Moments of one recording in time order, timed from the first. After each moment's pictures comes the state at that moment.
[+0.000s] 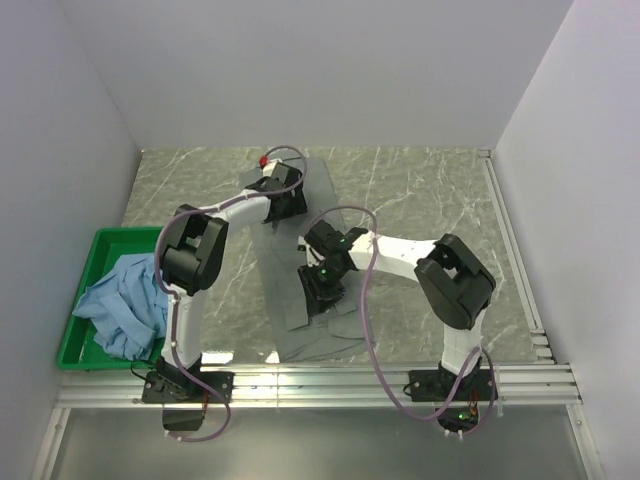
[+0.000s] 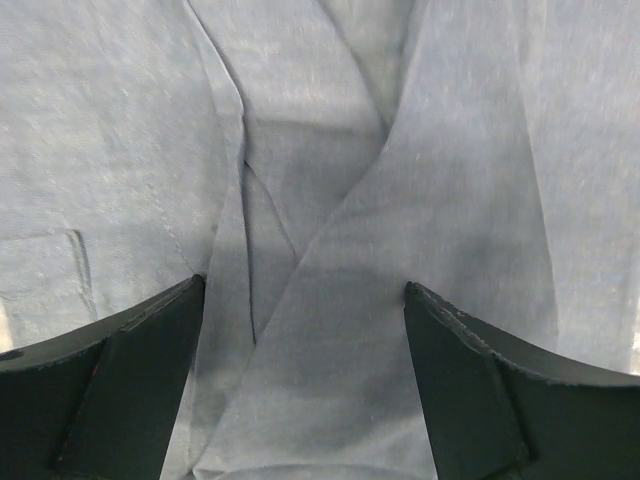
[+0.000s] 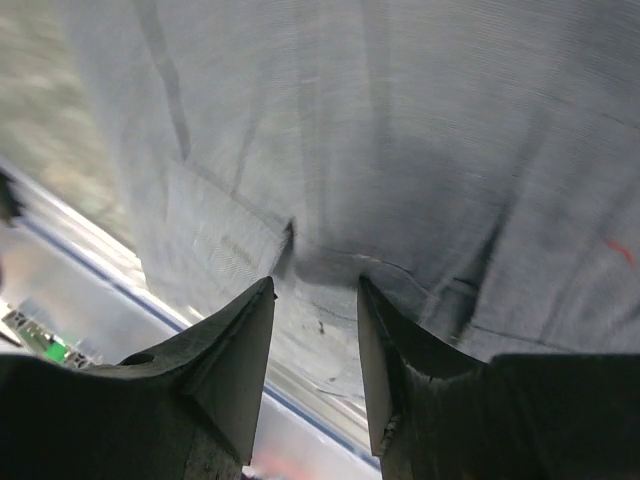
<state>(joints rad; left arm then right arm) -0.47 2.11 1.52 -0.32 -0.31 -0.67 0.80 1.86 1.19 -0.64 -0.40 0.42</state>
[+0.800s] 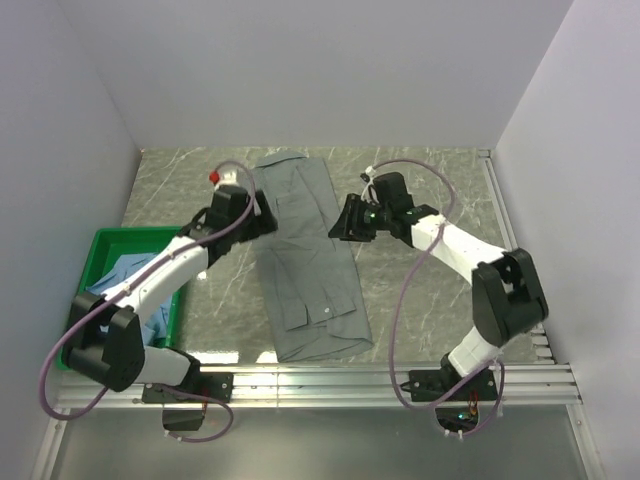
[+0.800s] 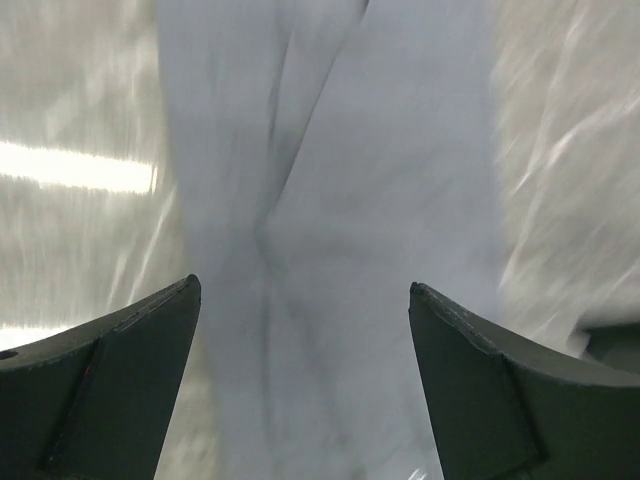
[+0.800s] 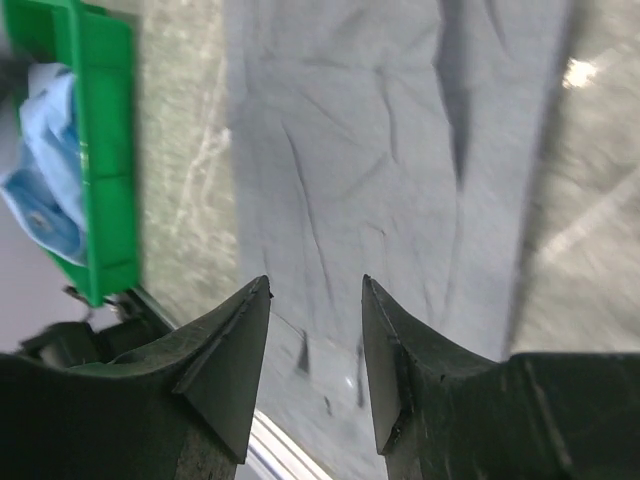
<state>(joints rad) -0.41 1.38 1.03 -0.27 -0.17 -0.65 0.44 1.58 1.10 -0.26 -0.43 0.59</state>
